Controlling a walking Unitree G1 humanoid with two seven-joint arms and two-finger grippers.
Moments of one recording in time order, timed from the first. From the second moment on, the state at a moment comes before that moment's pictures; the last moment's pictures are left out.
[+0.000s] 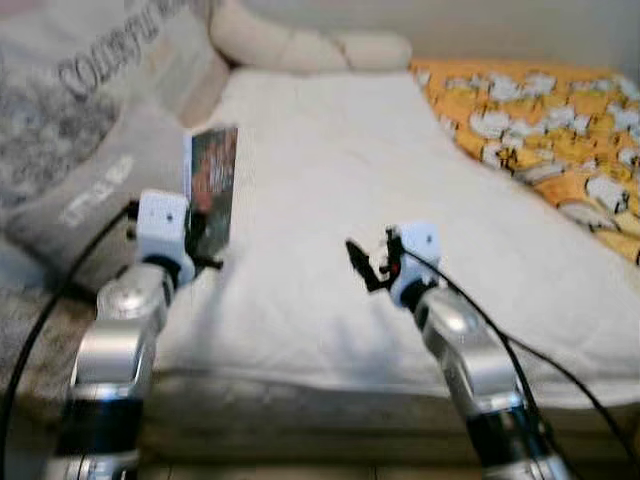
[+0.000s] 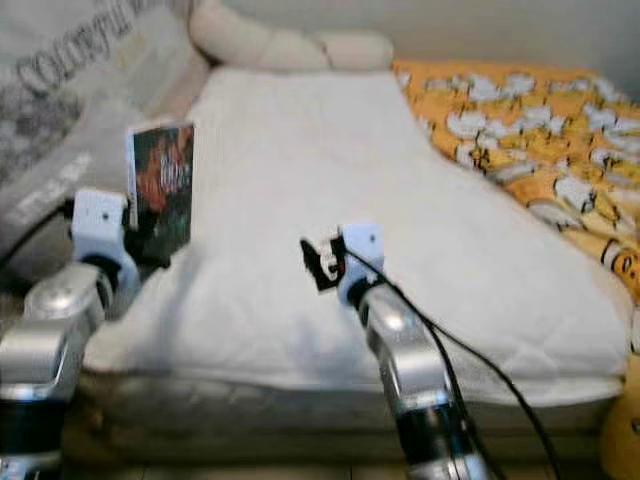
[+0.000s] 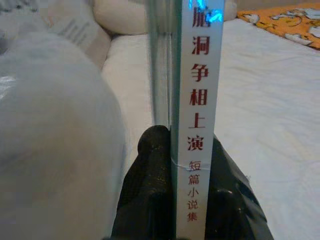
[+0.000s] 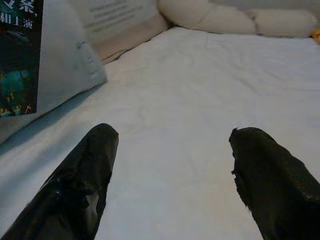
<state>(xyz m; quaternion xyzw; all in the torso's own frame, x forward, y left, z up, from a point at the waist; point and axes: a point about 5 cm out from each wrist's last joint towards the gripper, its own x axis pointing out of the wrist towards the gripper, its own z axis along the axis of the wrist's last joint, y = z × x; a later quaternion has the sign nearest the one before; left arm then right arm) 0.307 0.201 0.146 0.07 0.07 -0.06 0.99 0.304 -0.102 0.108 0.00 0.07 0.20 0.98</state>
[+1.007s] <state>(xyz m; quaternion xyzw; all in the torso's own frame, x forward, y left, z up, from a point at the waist) 0.303 0.185 0.142 0.04 0.09 -0.11 0.99 0.301 -0.108 0.101 0.00 0.08 0.19 0.98</state>
